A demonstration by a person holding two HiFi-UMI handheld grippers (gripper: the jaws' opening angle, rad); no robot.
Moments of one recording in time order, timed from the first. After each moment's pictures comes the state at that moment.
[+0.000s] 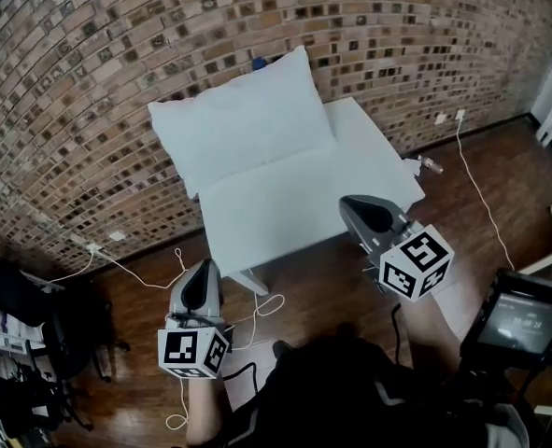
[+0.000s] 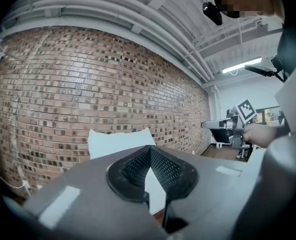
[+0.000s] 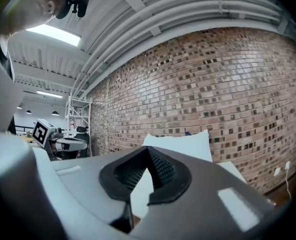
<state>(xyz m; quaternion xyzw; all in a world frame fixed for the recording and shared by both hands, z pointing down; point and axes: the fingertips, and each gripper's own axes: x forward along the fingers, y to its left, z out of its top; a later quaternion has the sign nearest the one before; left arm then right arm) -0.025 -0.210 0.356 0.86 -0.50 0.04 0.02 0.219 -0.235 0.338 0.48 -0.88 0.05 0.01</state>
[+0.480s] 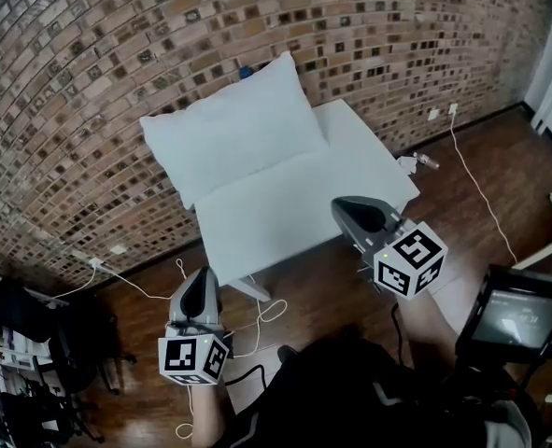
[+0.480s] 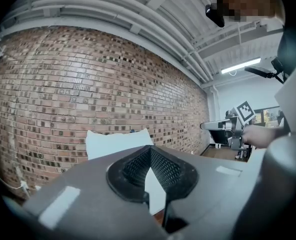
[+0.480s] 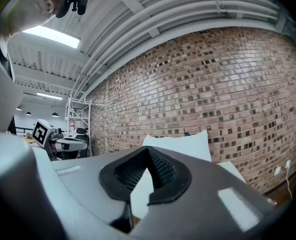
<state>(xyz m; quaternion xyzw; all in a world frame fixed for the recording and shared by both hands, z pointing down) -0.013 -0.208 0.350 0.86 -0.50 0.04 0.02 0.229 -0.235 0.337 0.48 -0.88 0.05 0.00</state>
